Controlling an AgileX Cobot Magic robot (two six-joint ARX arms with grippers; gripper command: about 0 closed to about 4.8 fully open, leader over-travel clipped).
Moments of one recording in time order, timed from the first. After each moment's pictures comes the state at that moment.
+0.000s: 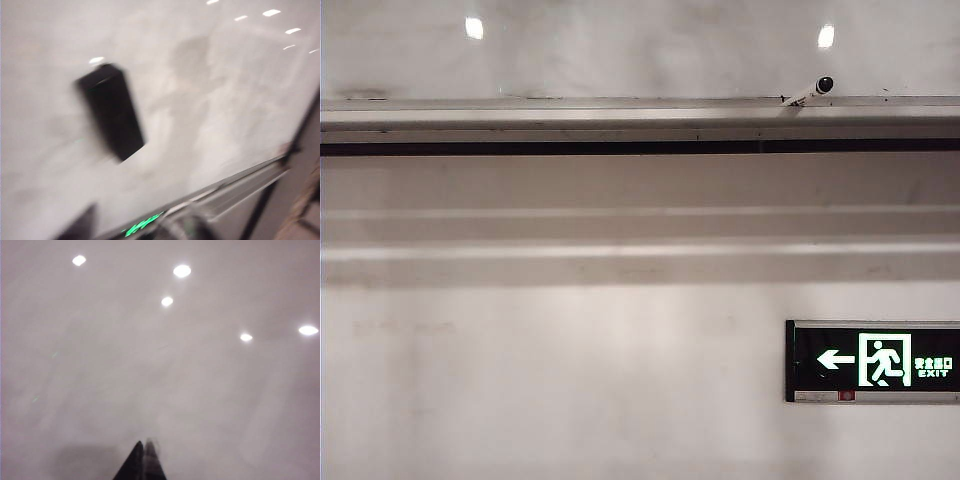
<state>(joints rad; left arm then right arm) -0.30 1.27 1.67 -0.21 0.43 -0.23 0.68 1.67 2.50 -0.22 0.49 -0.65</state>
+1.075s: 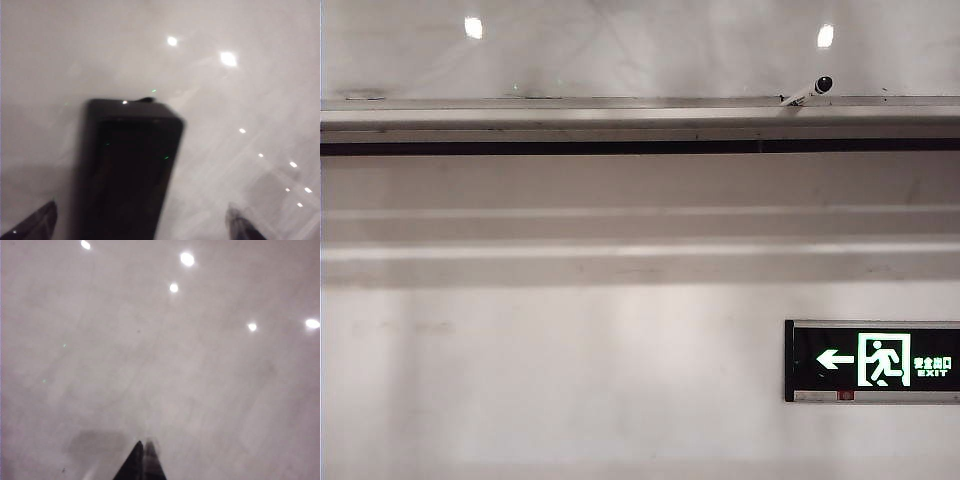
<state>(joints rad) -0.58 1.75 1.85 0.34 -0.23 -0.57 0.69 1.53 2.50 -0.46 0.49 -0.63</state>
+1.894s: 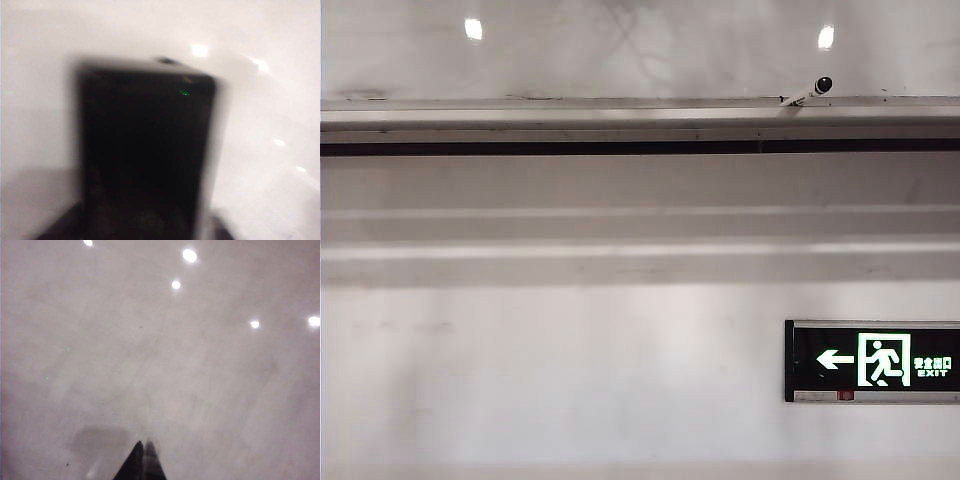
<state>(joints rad) -0.61 1.96 2.09 0.29 -0.39 -0.50 0.69 1.52 2.50 -0.48 0.49 -0.63</state>
